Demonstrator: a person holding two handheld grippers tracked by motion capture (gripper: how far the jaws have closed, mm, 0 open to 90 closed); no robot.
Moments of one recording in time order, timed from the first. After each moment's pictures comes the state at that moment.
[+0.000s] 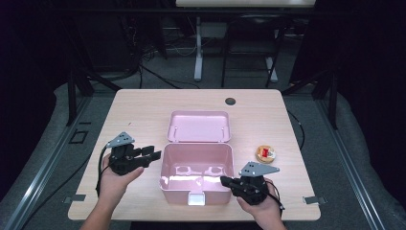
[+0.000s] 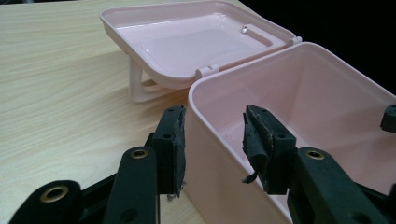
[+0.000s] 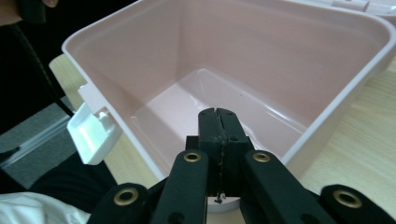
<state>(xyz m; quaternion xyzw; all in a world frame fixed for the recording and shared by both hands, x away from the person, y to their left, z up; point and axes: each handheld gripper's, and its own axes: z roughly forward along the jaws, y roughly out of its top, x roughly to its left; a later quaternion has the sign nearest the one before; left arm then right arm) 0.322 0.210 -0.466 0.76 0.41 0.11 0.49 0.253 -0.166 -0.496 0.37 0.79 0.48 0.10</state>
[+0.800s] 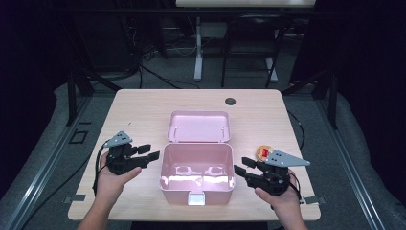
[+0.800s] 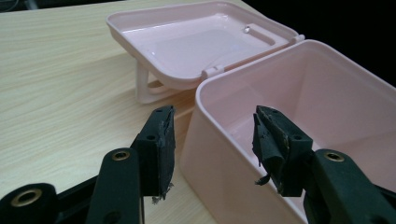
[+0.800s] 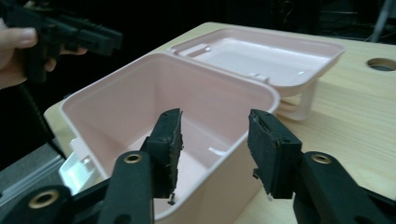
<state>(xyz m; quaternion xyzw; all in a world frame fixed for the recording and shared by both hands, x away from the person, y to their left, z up) 0.322 0.215 -0.462 0.77 0.40 0.11 0.49 0.261 -0.212 -0.463 0.38 0.74 0.54 0.14</state>
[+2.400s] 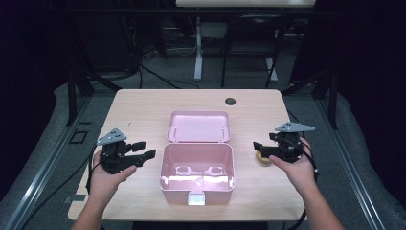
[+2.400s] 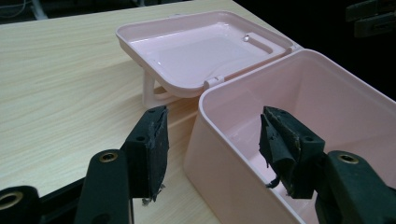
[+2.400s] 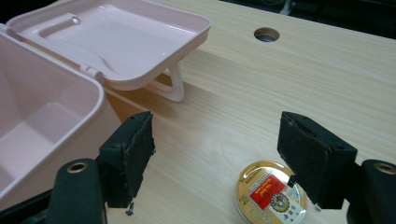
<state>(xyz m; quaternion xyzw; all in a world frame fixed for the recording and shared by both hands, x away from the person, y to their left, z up) 0.319 0.224 -0.447 0.77 0.40 0.12 0.48 0.342 -0.261 -0.455 0.46 0.76 0.41 0.21</state>
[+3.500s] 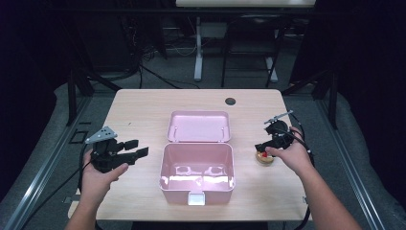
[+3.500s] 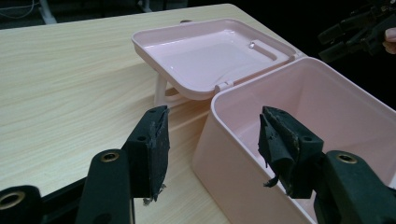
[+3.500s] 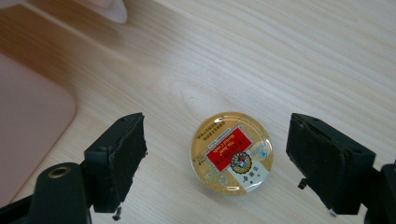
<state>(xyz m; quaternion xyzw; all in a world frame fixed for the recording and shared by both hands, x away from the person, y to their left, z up) 0.317 0.241 -0.437 0.76 0.41 0.12 0.49 0.399 -0.261 -0.475 0.49 0.83 0.23 0.15</state>
